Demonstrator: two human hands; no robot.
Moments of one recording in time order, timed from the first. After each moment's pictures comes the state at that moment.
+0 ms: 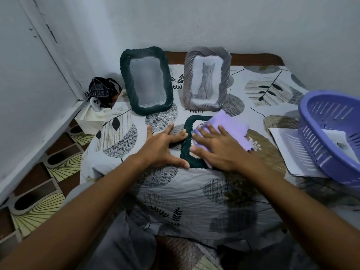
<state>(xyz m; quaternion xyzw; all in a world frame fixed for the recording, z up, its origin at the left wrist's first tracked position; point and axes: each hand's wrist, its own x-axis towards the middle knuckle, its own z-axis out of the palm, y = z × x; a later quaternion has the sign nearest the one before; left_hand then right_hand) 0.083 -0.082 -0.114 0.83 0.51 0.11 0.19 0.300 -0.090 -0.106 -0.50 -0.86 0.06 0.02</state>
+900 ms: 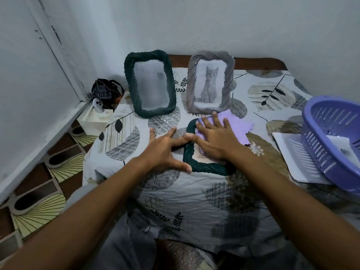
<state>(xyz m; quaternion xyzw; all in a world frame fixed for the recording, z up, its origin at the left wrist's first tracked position) 0.081 -0.081 -0.116 0.82 0.52 0.12 0.20 0.282 -0.050 -0.107 -0.58 -0.81 0.04 0.01</state>
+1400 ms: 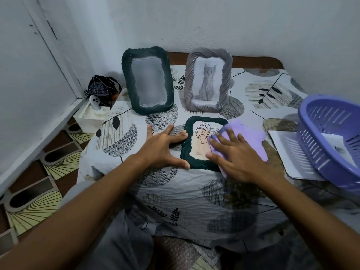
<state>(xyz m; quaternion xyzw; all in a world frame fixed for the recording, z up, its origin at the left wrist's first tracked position) 0.083 -0.084 -0.114 0.83 0.52 0.10 0.18 0.330 -0.115 -0.103 -0.55 -0.83 0.09 0.04</state>
